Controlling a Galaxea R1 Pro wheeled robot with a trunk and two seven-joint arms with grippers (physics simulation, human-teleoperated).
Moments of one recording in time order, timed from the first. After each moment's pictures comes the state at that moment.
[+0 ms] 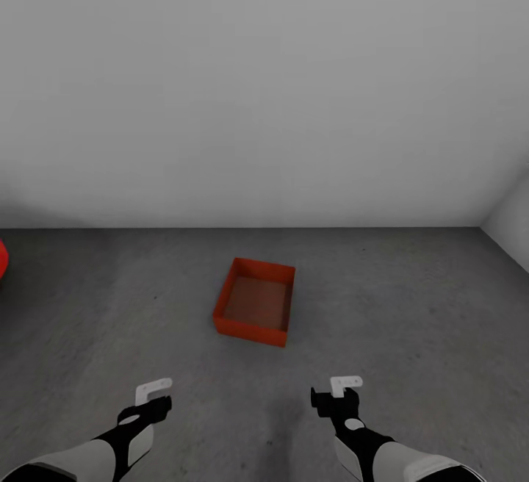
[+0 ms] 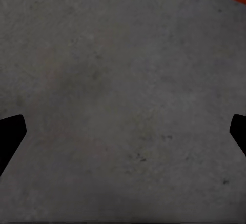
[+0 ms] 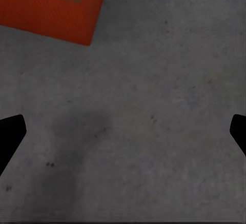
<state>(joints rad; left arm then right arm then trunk) -0.68 0.06 -0.26 0.00 0.47 -0.16 0.18 -0.68 0.10 0.21 0.02 -0.12 -0.32 -0.16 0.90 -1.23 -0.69</state>
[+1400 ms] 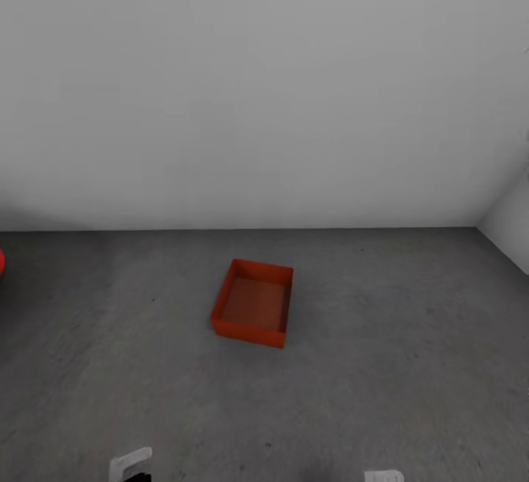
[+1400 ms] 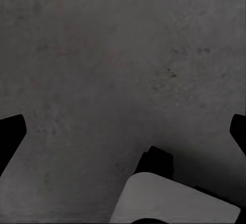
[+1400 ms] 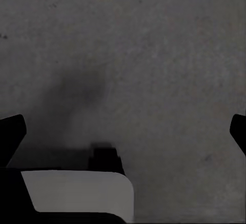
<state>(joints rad) -0.49 0.08 -0.26 0.00 0.58 -0.13 0.17 -0.43 0.03 0.21 0.03 -0.12 -0.29 -0.16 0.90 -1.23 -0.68</state>
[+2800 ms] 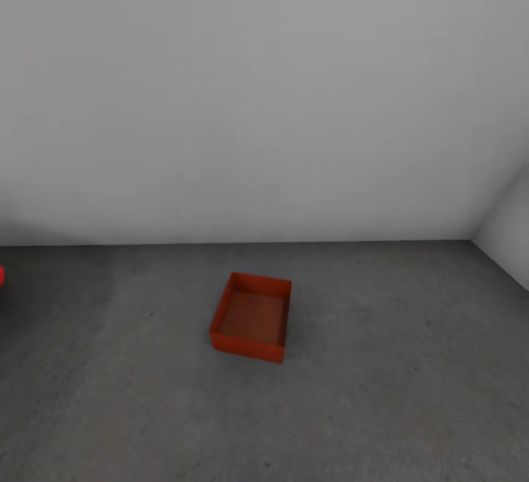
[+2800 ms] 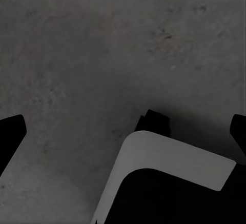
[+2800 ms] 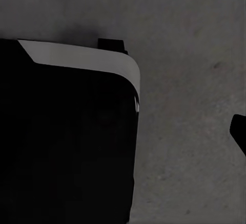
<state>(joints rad) -0.40 0.05 -0.26 0.00 0.58 -0.07 0.18 -0.23 0.03 0.21 0.03 -0.11 -0.14 -0.15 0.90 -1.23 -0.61</state>
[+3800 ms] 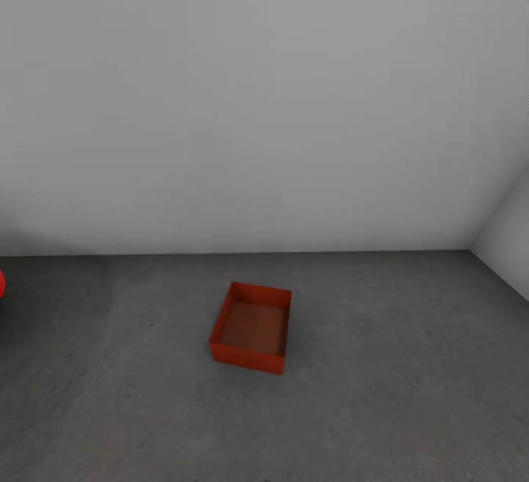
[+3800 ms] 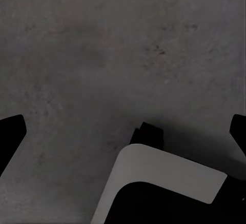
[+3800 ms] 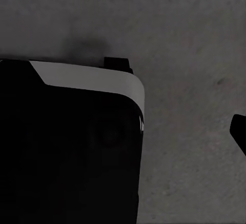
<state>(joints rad) -0.40 0.05 -0.26 0.00 0.58 -0.07 0.18 -0.23 0.03 0.21 0.03 -0.11 -0.14 -0.13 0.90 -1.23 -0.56</state>
